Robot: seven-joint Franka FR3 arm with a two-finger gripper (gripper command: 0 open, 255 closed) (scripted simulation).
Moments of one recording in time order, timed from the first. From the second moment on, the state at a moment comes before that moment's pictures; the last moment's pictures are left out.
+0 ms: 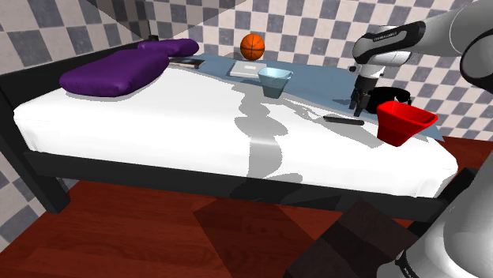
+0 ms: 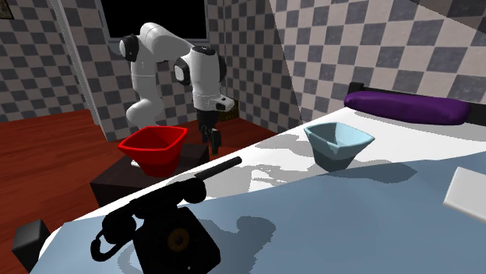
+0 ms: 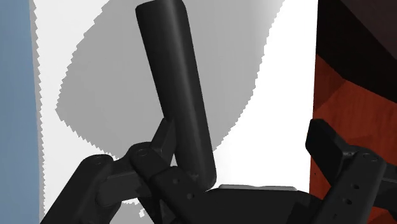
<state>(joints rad) 0.00 0.13 -0.69 -1.82 0.10 1.86 -1.39</state>
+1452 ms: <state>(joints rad) -0.09 0.36 -0.67 -1.71 0.23 1.91 -1.58</state>
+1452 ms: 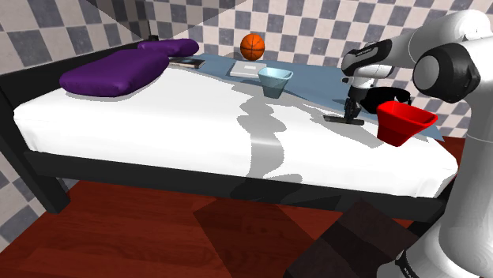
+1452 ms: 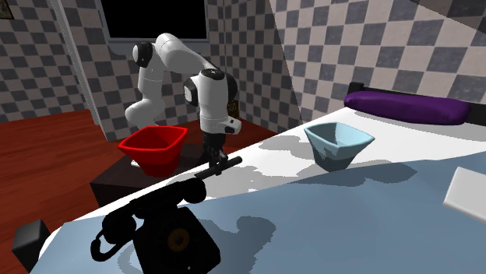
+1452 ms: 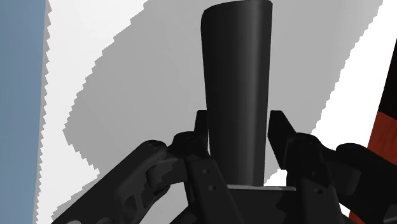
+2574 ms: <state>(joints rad) -0.09 0.33 -0.68 -1.63 0.21 1.80 -1.56</state>
